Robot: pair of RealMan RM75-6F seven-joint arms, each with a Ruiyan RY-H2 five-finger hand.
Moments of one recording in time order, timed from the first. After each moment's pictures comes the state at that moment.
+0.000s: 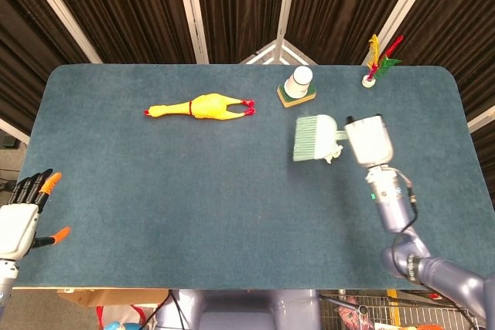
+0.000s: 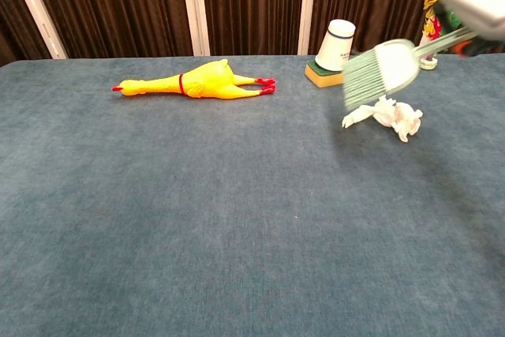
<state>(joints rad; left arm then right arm) -0.12 -1.11 -0.03 -1.66 1.48 1.42 0.03 0.71 -1.54 0.22 -1.15 -1.27 1.22 -0.81</state>
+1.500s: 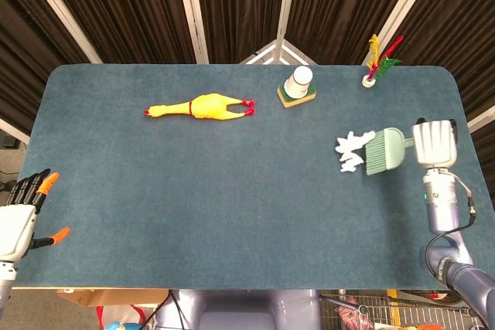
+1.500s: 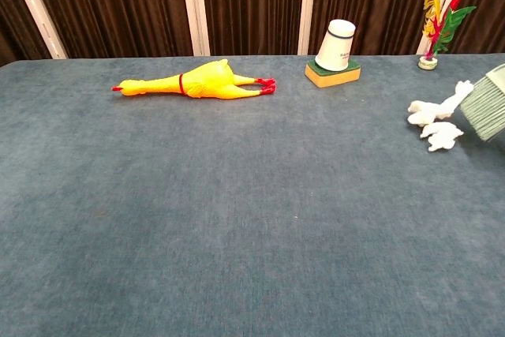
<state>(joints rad) -0.12 -1.11 -0.02 -1.67 1.49 1.43 0.01 0.58 -1.53 0.19 -0.77 -1.21 1.21 -0.74</state>
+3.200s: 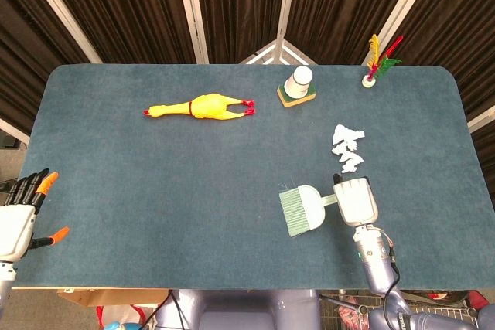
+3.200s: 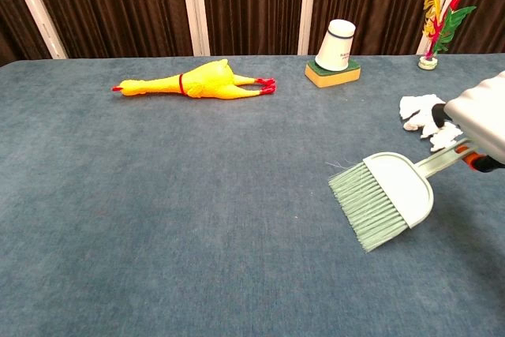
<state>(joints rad) -0.11 -1.12 -0.03 -1.66 1.50 1.45 0.02 0.46 -1.62 0.06 -1.40 -1.26 1.38 -1.01</state>
